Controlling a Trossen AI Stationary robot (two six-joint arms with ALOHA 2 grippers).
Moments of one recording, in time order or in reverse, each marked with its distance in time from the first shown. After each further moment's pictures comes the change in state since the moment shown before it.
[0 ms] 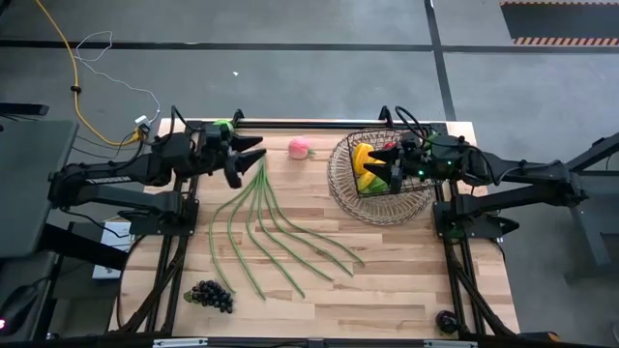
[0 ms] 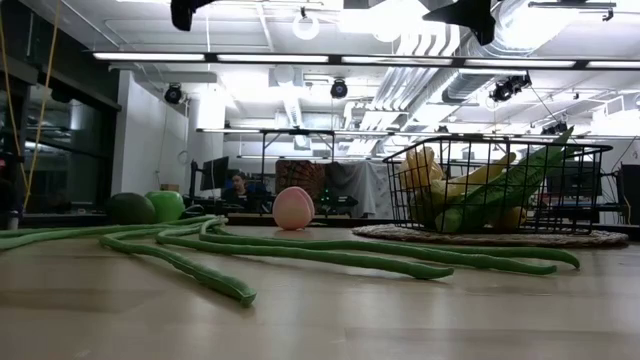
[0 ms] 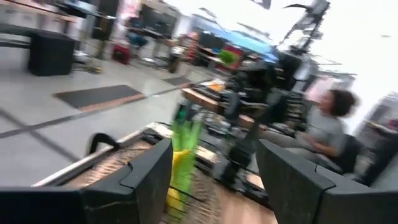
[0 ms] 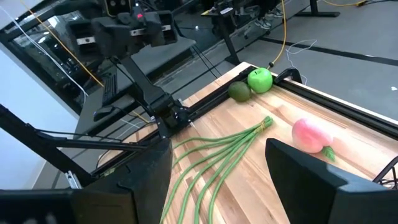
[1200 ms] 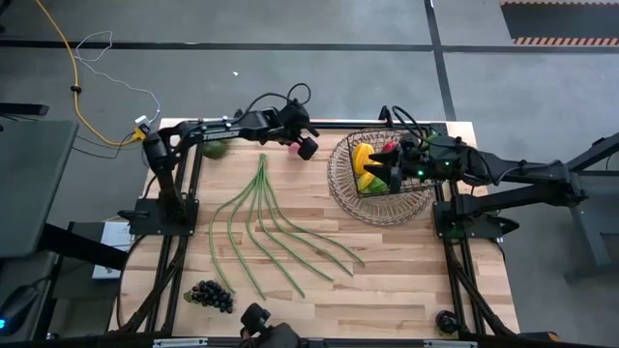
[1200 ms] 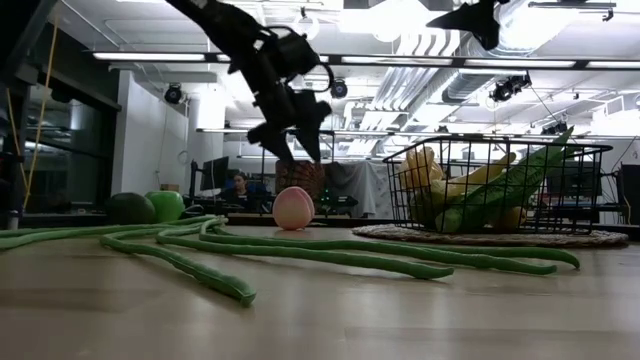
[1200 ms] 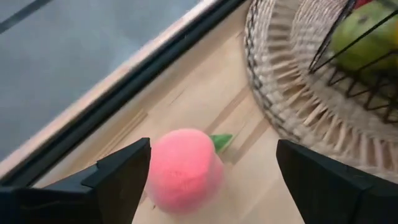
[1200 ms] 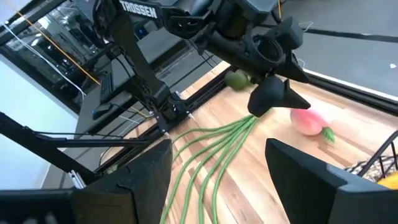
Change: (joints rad) left arm 0.361 1.034 0.626 -0.555 0.051 0.132; right arm 0.000 0.000 0.000 -0.046 -0.002 0.075
